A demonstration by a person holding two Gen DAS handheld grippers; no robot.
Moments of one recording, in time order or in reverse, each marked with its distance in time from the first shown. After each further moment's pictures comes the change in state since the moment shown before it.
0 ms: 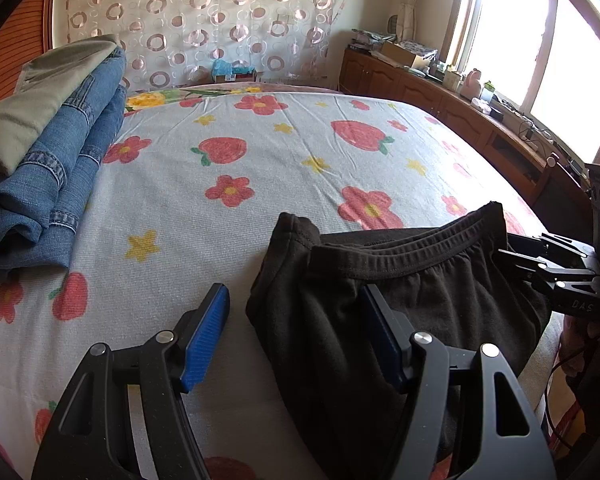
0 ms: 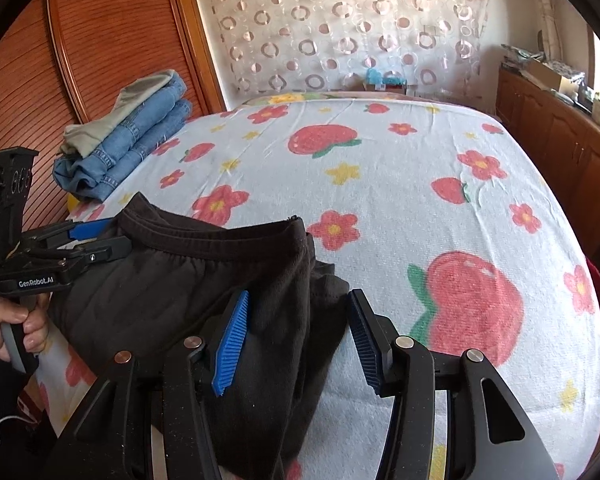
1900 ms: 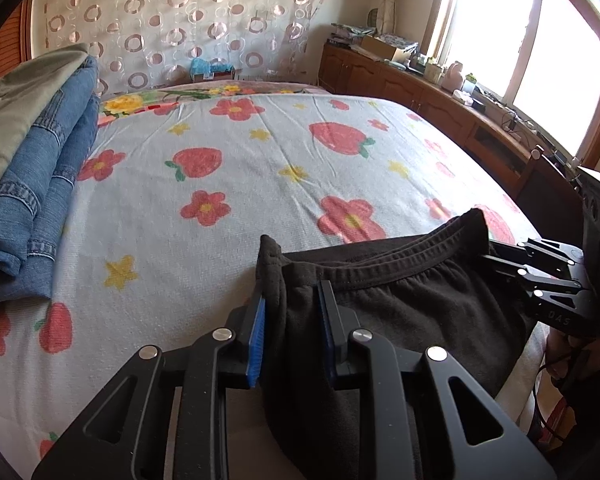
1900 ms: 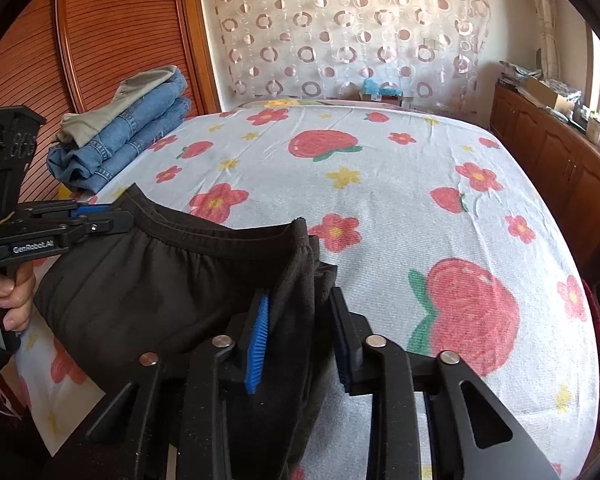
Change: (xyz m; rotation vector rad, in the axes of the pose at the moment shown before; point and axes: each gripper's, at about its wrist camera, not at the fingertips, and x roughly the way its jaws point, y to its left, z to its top) left arm 0.008 -0.001 0.015 0.040 0.024 -0.067; right arm 0.002 0.007 -0.004 -0.059 -0.012 -0.034
